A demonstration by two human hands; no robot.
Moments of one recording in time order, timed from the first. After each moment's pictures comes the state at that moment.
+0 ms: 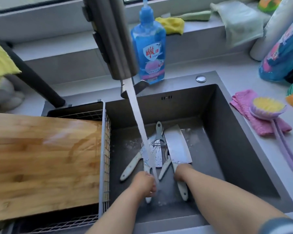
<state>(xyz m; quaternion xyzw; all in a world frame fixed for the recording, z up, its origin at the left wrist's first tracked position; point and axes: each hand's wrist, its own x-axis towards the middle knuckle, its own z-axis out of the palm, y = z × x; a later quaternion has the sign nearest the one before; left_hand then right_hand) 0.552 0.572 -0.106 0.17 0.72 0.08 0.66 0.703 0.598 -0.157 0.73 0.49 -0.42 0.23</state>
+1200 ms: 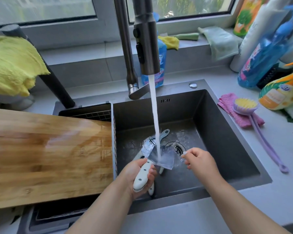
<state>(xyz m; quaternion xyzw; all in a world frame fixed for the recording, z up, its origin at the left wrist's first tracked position) 0.501 0.552 -0.013 -0.09 0.48 0.20 0.85 0.701 0.524 -0.021 0.78 0.38 -0.40 -0.28</state>
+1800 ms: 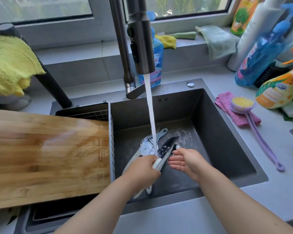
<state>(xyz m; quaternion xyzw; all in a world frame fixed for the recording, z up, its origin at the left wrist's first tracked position) 0.522 0.551 0.002 0.70 0.58 -0.03 0.42 0.688 0.548 -0.028 0.65 0.13 -0.66 -0.36</state>
